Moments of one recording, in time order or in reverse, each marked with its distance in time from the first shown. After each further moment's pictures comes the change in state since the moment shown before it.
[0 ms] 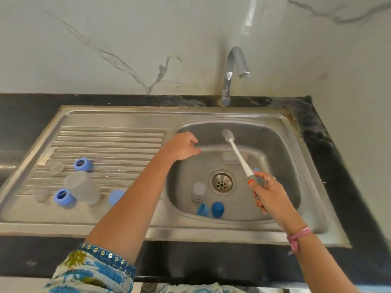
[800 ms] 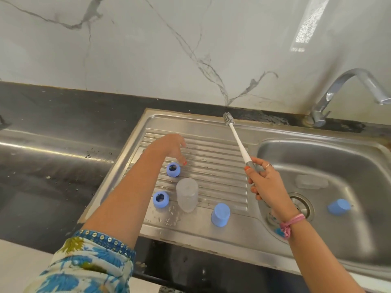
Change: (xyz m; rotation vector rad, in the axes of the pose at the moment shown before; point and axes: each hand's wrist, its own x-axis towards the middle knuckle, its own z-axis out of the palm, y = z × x) left_hand -0.047 -0.240 -0.182 0.312 -0.040 -0.188; right_hand -0.001 -0.092 0.260 -0.008 -0.134 -0.168
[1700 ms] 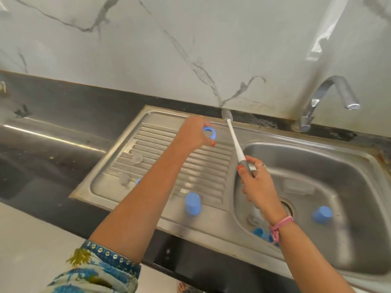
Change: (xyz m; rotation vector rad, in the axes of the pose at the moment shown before) left_hand -0.051 0.137 0.007 -0.358 0.556 0.134; right_hand -0.001 0.017 -0.054 -0.121 -0.022 -0.149
